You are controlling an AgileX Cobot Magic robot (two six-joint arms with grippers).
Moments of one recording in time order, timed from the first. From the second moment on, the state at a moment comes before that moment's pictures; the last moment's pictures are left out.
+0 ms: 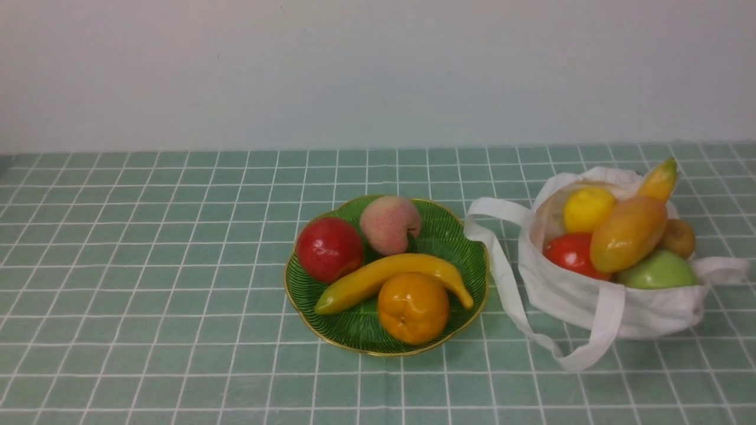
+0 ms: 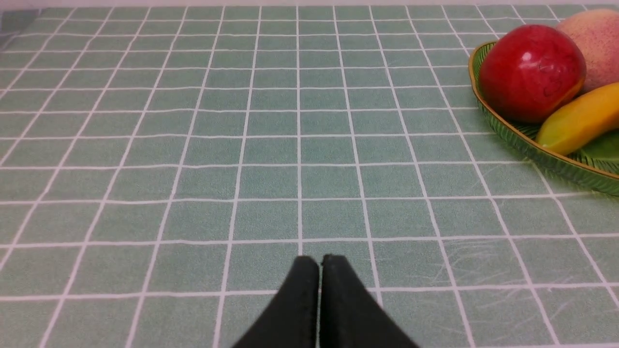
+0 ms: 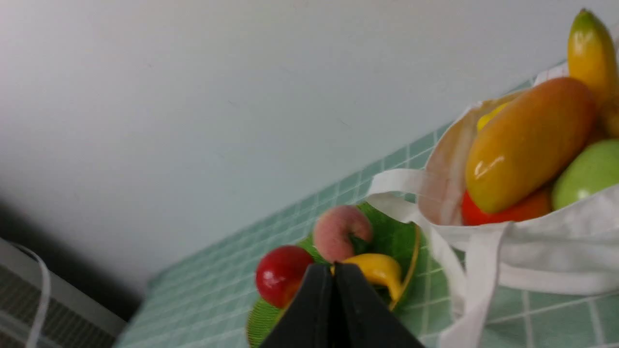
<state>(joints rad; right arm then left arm) 0.16 0.12 -0.27 0.48 0.48 0.18 -0.08 -0.01 0.02 0.05 0.41 -0.09</state>
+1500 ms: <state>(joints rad) 0.16 1.66 -1.11 -0.22 0.64 0.88 -0.08 -0.01 0.02 0.05 0.41 -0.09</state>
